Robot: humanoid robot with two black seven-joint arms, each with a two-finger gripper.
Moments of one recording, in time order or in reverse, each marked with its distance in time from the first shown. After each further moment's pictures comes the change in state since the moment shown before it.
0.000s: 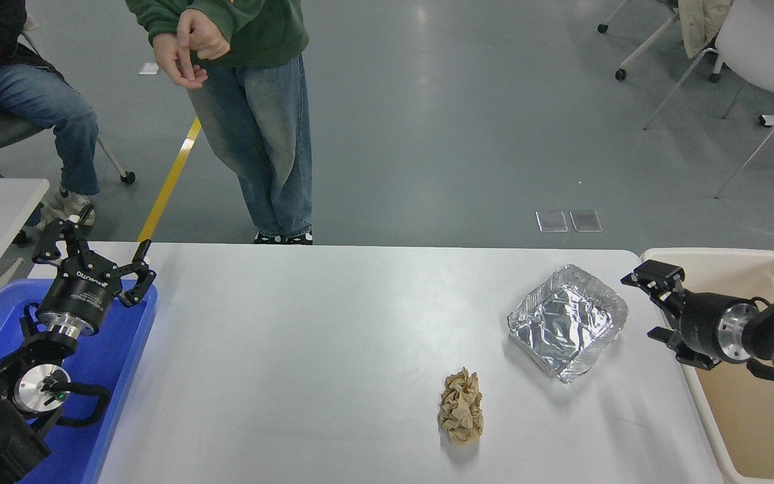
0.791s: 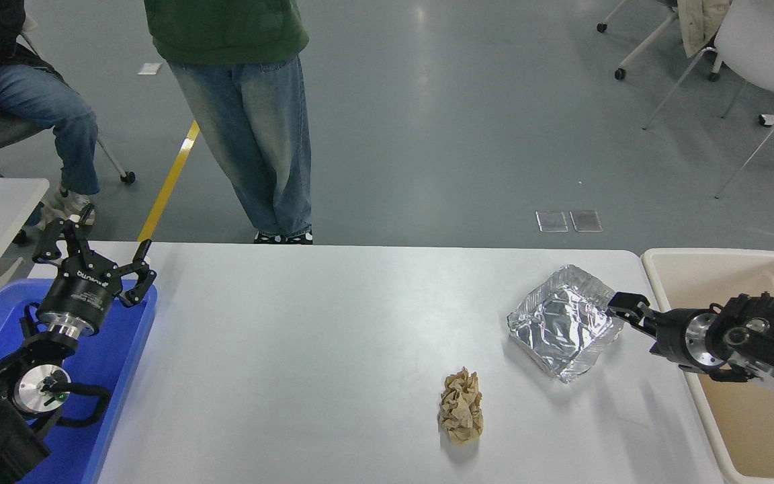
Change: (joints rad) left arm 0.000 0.000 0.000 0.000 0.000 0.000 0.000; right arm 0.158 0.235 -0.231 -0.280 -0.153 0.043 -0.003
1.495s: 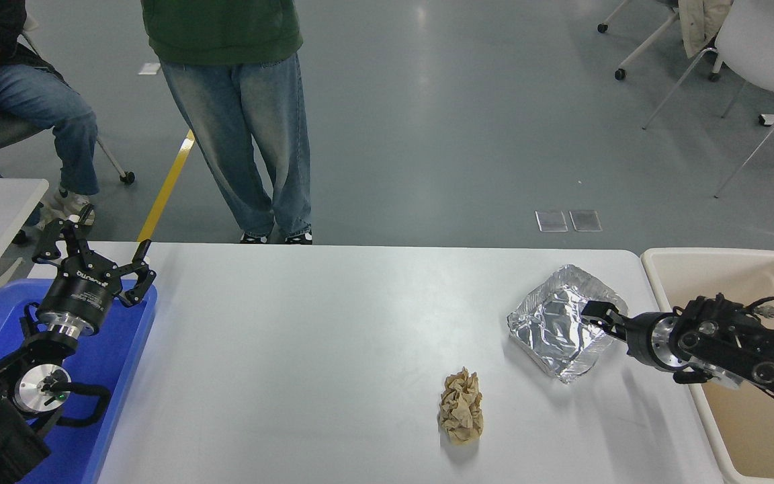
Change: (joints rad) left arm 0.000 0.000 0.000 0.000 0.000 0.000 0.000; right arm 0.031 0.149 -0.118 -0.166 -0.009 -0.008 0.046
